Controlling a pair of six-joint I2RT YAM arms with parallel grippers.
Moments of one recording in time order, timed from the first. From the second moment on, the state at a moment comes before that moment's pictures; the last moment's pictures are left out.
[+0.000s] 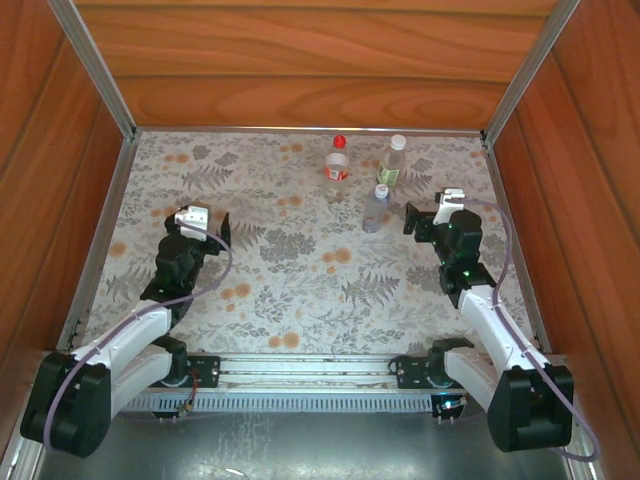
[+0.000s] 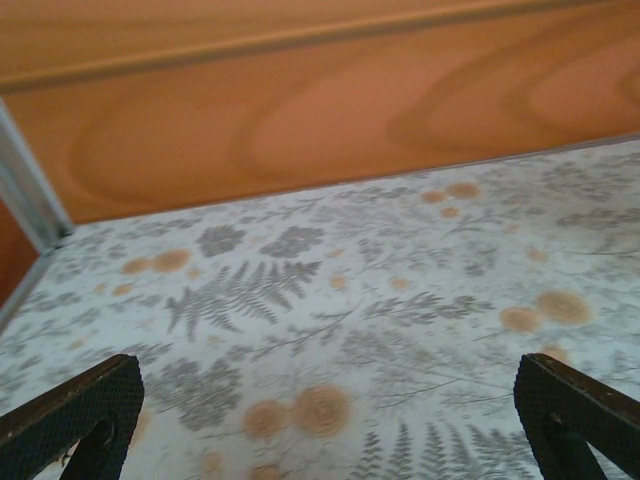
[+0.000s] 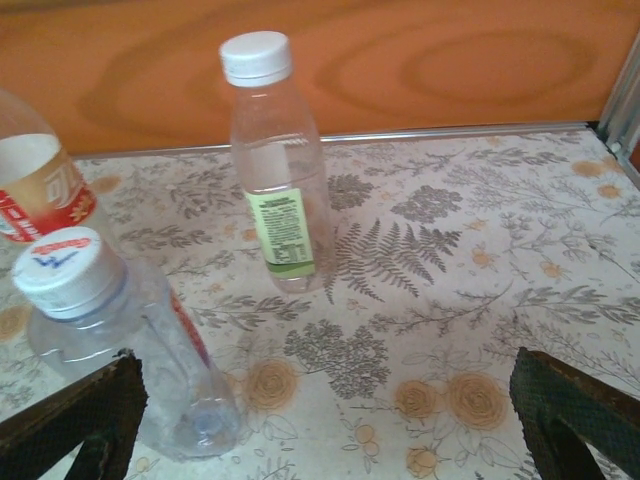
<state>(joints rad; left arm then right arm) -0.29 0.93 0.24 0.52 -0.21 0.06 0.11 0.96 0.48 0.15 -0.01 0.07</state>
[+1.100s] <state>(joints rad) 0.02 1.58 0.39 0.76 -0.11 -0.02 0.02 1.52 0.43 0.69 0.03 0.04</state>
